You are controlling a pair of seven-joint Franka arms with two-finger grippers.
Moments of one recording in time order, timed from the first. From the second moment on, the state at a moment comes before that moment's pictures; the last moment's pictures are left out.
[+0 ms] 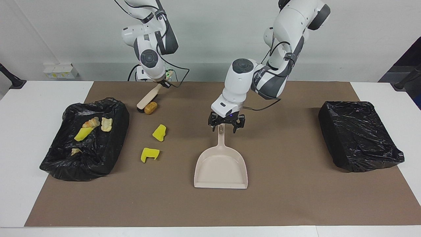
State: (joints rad) left arm -0.05 0.46 -0.68 -1.68 0.31 2.20 -0.73; right arm 0.30 -0.35 0.01 -2.64 0.08 1.86 0.92
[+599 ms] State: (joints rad) left arm -0.10 0.53 -0.69 -1.68 0.42 2.20 -0.76; right arm 0.26 -0.10 0.01 -2.32 0.14 2.04 0.70
